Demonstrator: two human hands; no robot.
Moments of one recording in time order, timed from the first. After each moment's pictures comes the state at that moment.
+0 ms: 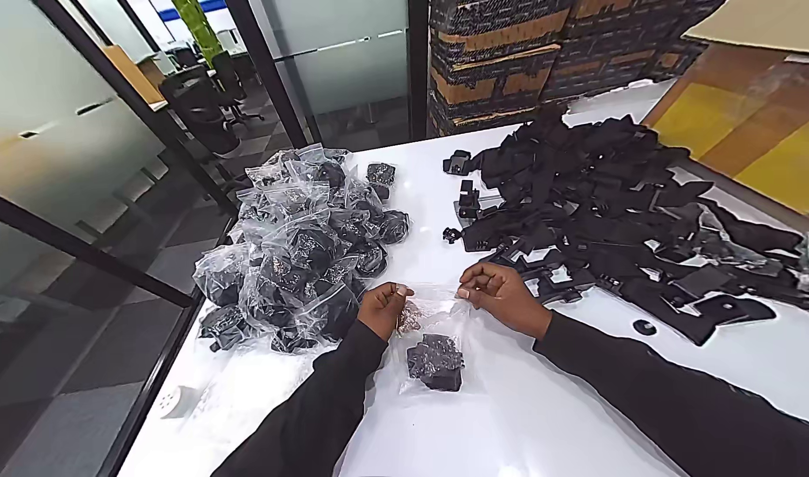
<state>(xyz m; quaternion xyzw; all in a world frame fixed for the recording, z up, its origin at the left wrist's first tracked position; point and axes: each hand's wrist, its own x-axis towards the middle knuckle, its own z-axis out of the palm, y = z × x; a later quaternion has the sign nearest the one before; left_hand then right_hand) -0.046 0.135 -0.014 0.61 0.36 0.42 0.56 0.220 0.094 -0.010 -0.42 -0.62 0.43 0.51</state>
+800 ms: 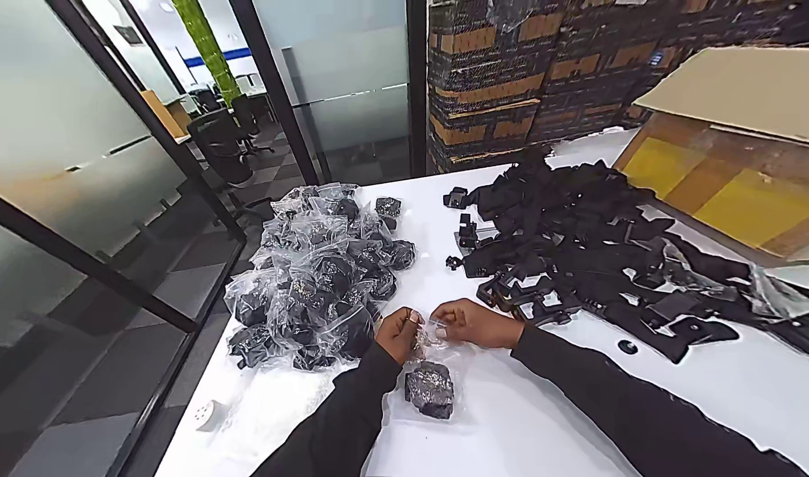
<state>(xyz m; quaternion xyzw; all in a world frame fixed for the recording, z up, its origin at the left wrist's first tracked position) -0.050 0.129 -0.013 0.66 0.31 0.39 0.56 0.186 0.110 0.019 -0.41 -0.68 0.54 0.27</state>
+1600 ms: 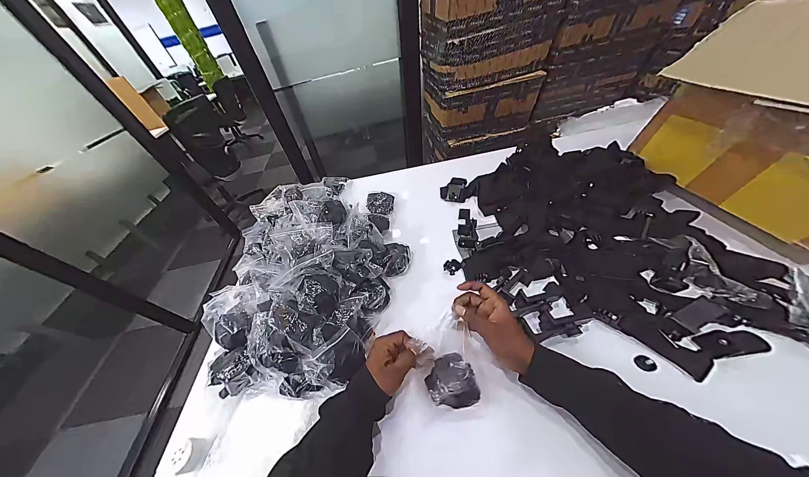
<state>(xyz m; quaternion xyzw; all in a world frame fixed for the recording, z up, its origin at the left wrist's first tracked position) -0.058 0.136 -0.027 0.67 0.25 0.39 0.57 0.195 0.111 -0.005 -0.41 -0.49 0.48 0.60</state>
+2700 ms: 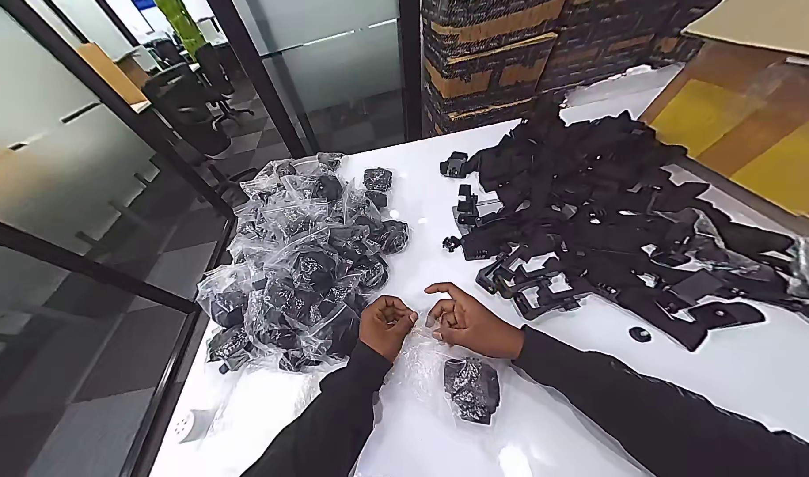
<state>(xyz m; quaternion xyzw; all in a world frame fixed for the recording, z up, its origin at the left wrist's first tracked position) -0.045 0.133 -0.013 0.60 0.38 0.45 0.54 0.177 0.098 -0.003 -0.39 -0.63 0.56 0.37</state>
